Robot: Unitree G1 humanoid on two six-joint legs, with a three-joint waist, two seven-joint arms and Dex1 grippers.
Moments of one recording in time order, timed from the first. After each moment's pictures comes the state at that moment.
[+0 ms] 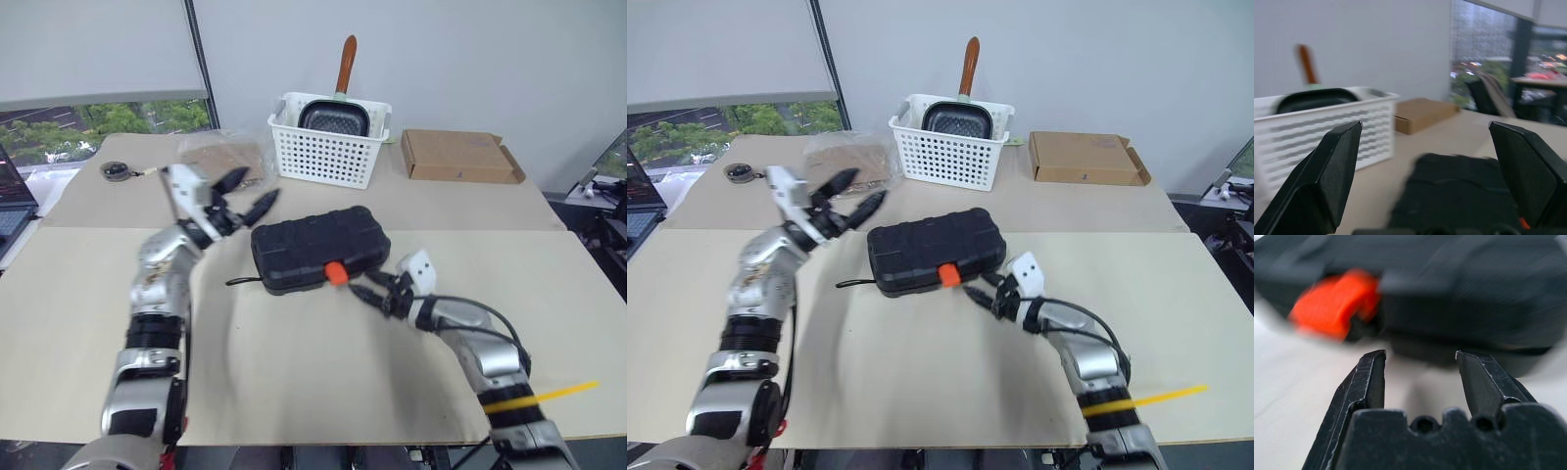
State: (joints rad) left arm -0.71 0.30 0.05 0.43 -0.39 -0.04 -0.91; right arm -0.40 -0.37 0.04 0.14 0.23 0.25 0.59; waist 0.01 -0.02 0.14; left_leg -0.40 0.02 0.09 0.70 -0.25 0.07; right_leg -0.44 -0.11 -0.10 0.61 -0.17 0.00
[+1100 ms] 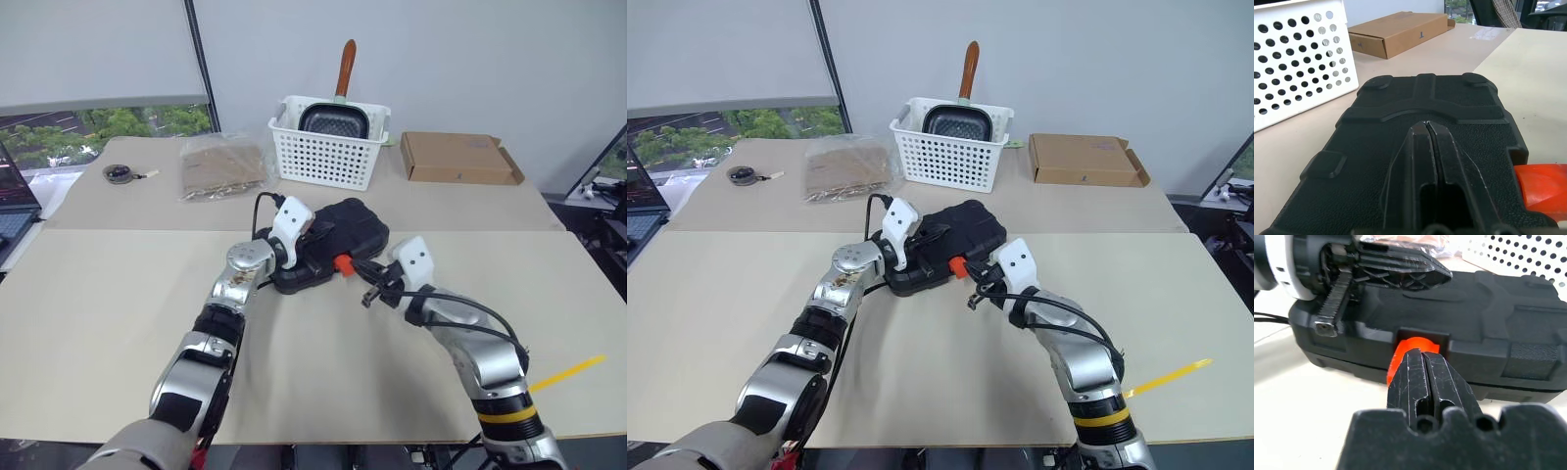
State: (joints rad) left arm -0.78 0.15 -0.11 0.64 -0.08 0.01 -0.69; right arm -0.29 -0.35 0.14 -0.22 0.20 0.50 0.51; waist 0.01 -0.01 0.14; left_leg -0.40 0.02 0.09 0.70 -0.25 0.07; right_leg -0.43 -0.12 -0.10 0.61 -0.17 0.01
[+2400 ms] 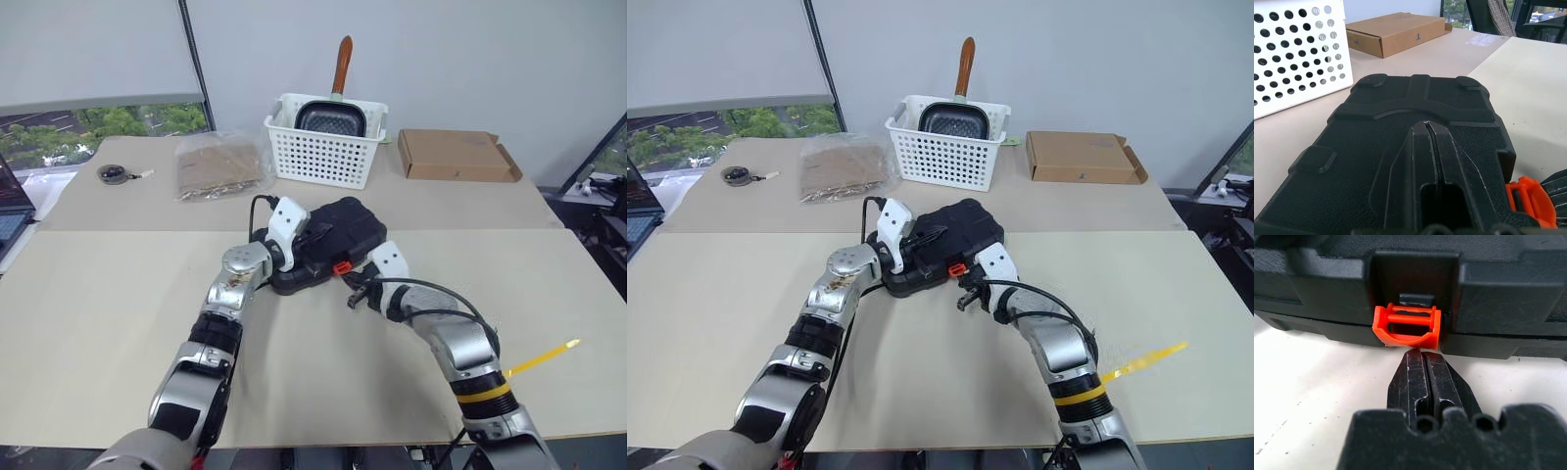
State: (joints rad) left arm -0.71 0.15 -0.09 0.50 -0.11 0.11 -0.71; right arm -0.39 -0.29 0.17 -0.11 0.17 0.67 0.49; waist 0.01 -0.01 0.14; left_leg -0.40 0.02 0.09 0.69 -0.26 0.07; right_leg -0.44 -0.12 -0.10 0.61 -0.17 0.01
